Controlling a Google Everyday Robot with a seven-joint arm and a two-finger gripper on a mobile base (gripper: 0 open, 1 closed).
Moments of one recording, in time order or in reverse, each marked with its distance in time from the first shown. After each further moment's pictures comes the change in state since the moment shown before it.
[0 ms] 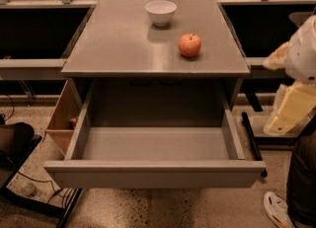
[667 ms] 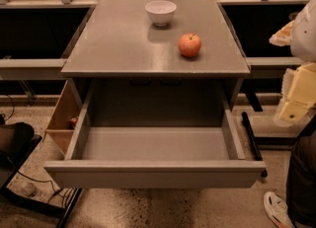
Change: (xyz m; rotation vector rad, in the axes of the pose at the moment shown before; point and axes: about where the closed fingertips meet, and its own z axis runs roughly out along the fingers) arm -0.009 -0.010 -0.026 0.008 0.017 -0.019
